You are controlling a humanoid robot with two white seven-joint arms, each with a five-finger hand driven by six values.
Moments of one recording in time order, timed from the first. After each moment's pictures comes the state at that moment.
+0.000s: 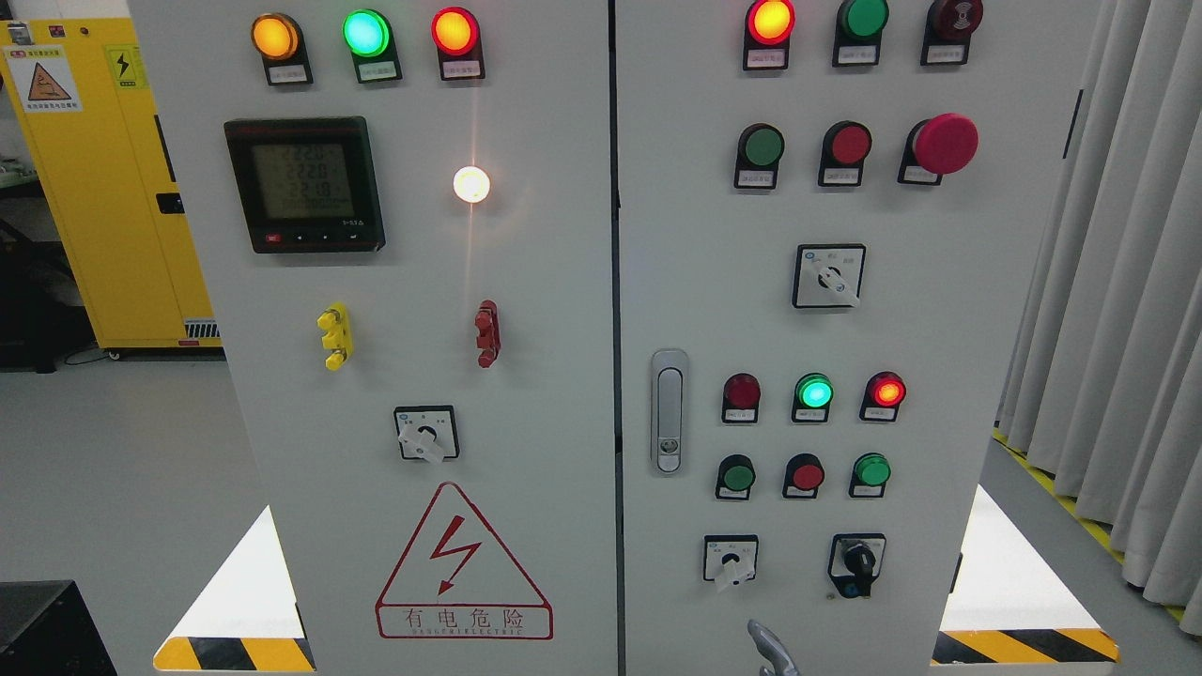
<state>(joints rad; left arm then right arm) 0.06 -0.10 -0.05 -0.10 0.07 -0.13 -0.05 0.14 0.07 0.19 -1.78 0.20 -0.40 -0.01</state>
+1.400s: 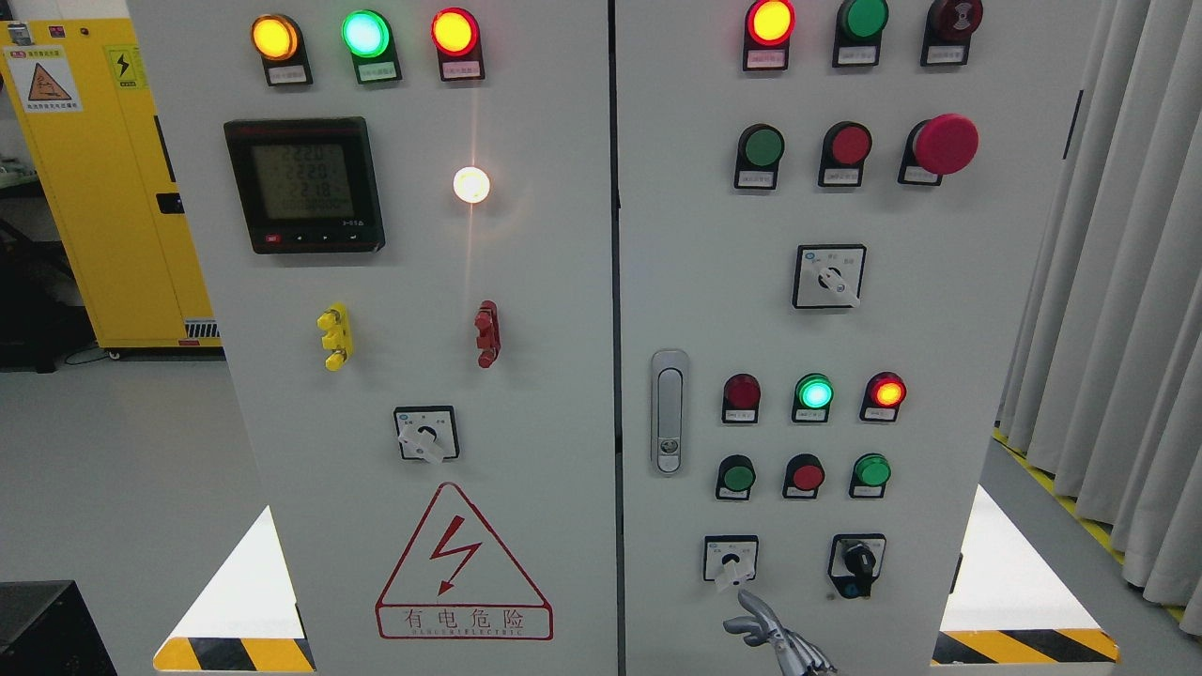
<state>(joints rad) 0.06 -0.10 -0.05 -0.10 0.07 -0.13 -0.05 0.02 0.09 0.07 -1.79 0.91 -0.40 -0.11</state>
